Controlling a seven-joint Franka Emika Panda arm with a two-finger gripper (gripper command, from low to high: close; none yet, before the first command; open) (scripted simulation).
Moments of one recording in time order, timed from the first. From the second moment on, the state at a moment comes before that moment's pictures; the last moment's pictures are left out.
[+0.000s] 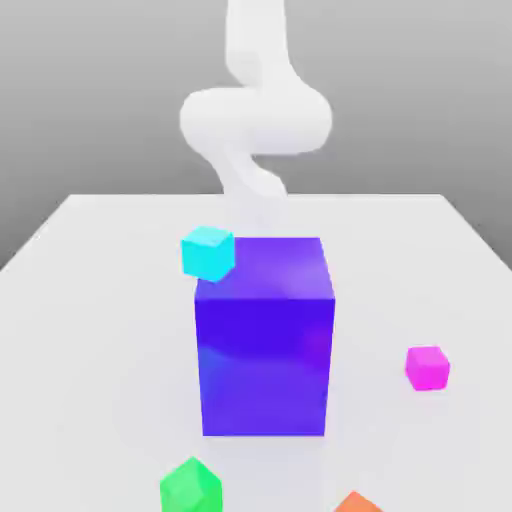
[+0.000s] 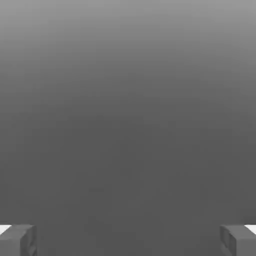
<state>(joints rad) 0.02 -0.72 0.05 -2.35 0.02 2.35 0.85</state>
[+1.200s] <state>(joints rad) 0.50 0.28 0.18 -2.75 -0.41 3.02 1.76</state>
